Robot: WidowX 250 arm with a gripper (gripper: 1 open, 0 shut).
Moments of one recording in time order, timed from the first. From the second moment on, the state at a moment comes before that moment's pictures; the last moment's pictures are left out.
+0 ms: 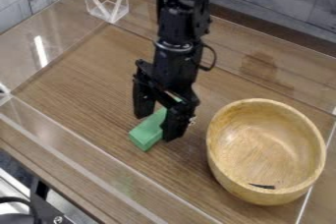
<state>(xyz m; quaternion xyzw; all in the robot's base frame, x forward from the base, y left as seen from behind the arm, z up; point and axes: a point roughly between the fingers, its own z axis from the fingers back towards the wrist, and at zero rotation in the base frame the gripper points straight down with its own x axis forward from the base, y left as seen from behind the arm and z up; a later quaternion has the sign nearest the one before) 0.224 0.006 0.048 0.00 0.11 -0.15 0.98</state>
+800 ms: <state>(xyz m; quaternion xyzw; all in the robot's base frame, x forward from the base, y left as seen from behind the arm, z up) 0.230 0.016 0.038 0.04 0.06 -0.15 0.99</state>
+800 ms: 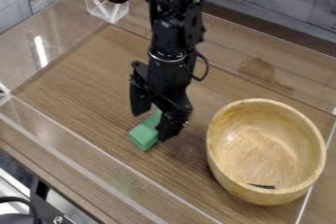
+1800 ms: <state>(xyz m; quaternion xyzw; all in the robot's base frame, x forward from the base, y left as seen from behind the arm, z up) 0.237 0.022 0.026 0.06 0.01 -0.15 0.99</state>
